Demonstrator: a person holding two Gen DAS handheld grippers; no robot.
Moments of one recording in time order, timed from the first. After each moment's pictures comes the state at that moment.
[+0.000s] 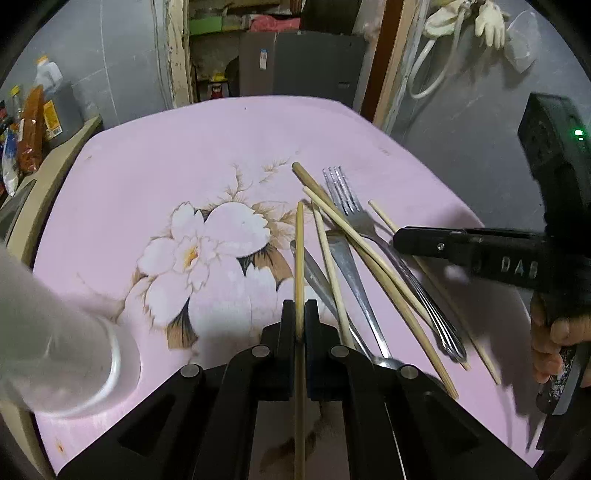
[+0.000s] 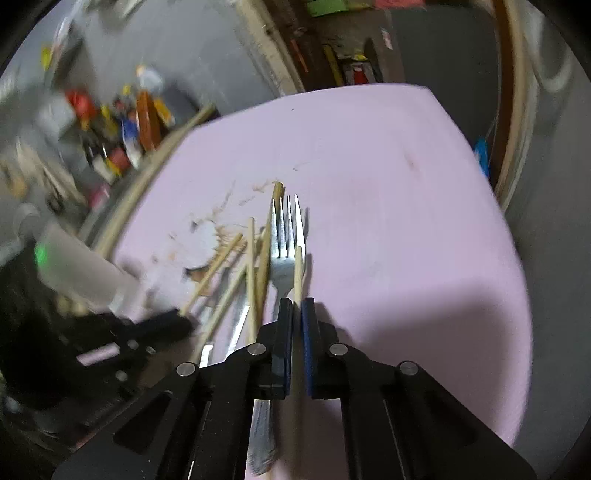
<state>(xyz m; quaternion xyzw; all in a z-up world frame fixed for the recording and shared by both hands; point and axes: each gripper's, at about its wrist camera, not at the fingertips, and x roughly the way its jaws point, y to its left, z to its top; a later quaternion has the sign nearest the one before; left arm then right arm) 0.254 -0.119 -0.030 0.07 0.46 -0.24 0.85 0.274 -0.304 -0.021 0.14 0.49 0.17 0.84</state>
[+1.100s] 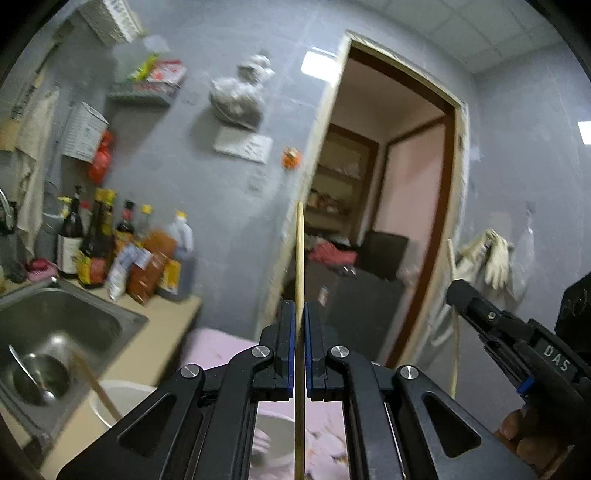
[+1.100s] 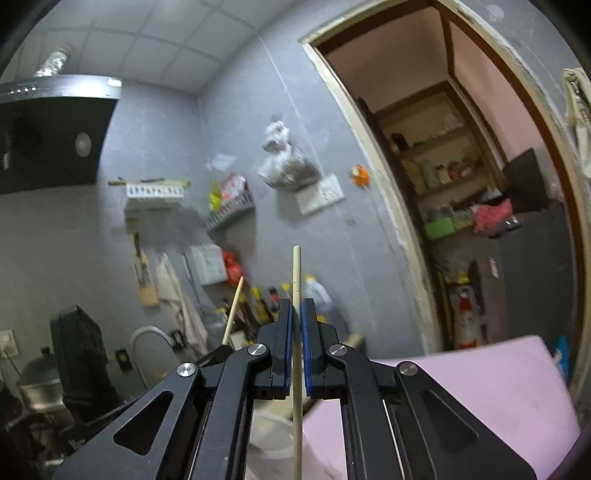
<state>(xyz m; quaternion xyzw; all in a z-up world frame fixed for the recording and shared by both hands) 0.193 0.059 0.139 -0.13 0.05 -0.14 0.98 0.192 -0.176 0.157 0.16 0.02 0.31 0.94</state>
